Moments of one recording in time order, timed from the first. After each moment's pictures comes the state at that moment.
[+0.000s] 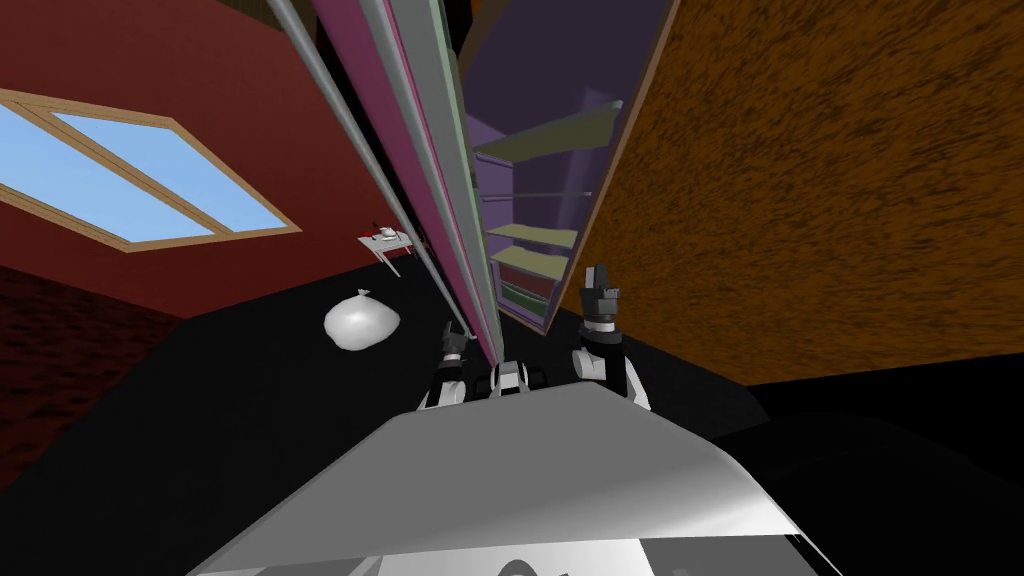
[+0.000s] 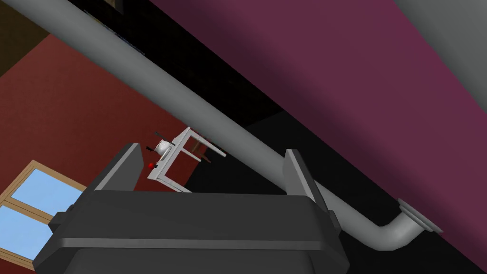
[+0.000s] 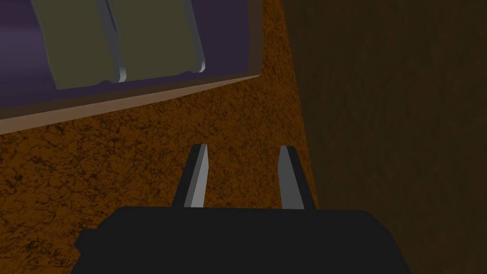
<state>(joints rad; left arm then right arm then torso) 0.29 0.13 -0.20 -1.43 0.32 -0.54 0.40 0.50 0.01 -0.02 -2.29 0.11 -0.61 0.06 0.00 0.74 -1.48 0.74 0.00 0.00</state>
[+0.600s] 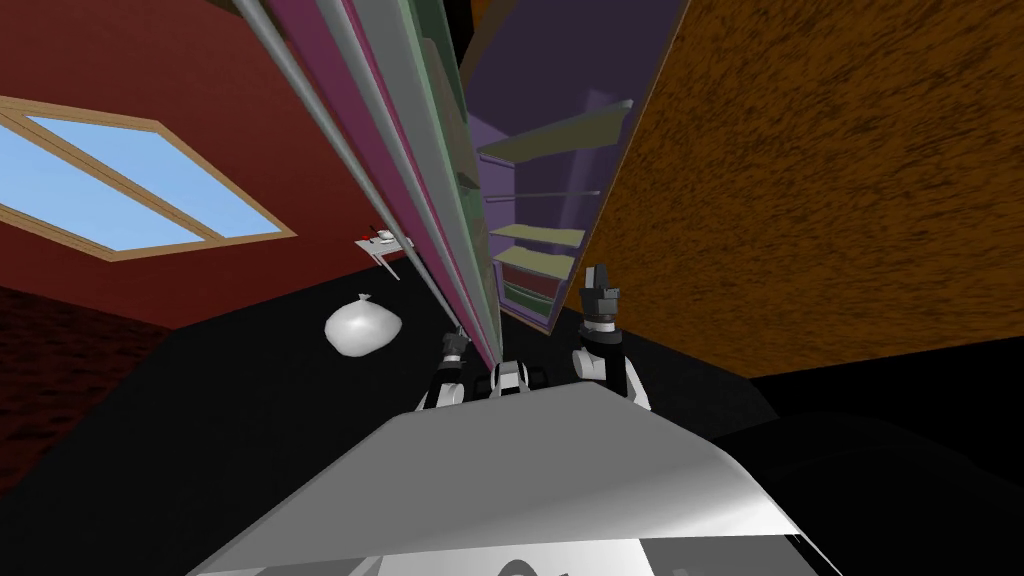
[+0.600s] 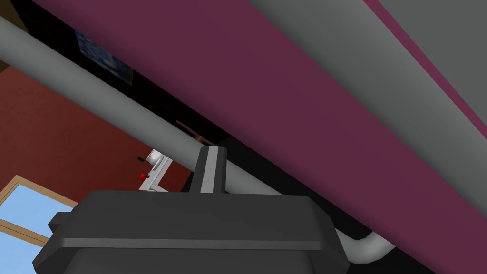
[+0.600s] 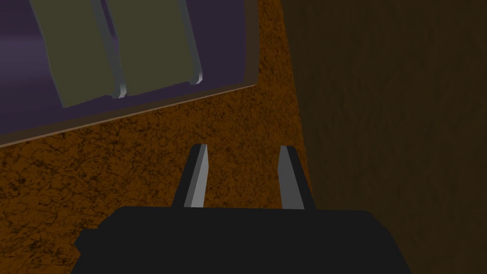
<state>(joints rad) 0.31 0.16 -0.22 -1.45 0.32 -0.52 0.42 0.50 0.01 -0.02 -2.29 0.11 -0.61 0.06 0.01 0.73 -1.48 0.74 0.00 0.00</state>
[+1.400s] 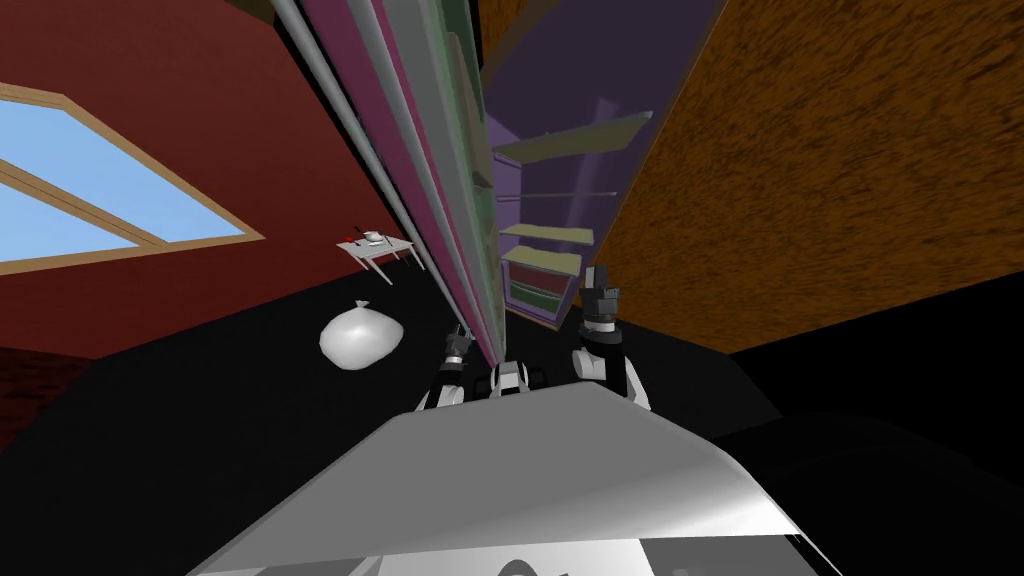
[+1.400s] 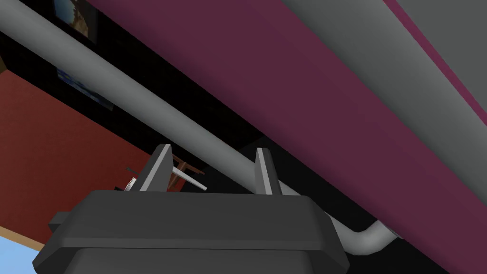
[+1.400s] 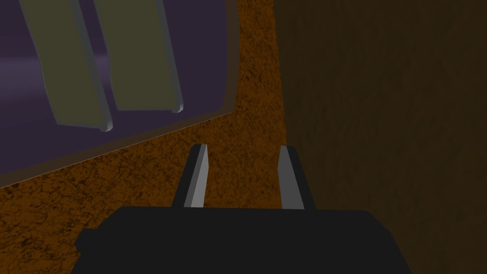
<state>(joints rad) 0.30 0.21 -0.29 -1.44 0.31 -0.55 0.46 0.50 0.01 -0.02 -2.29 0.11 -0.61 0.06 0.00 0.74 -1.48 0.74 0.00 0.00</state>
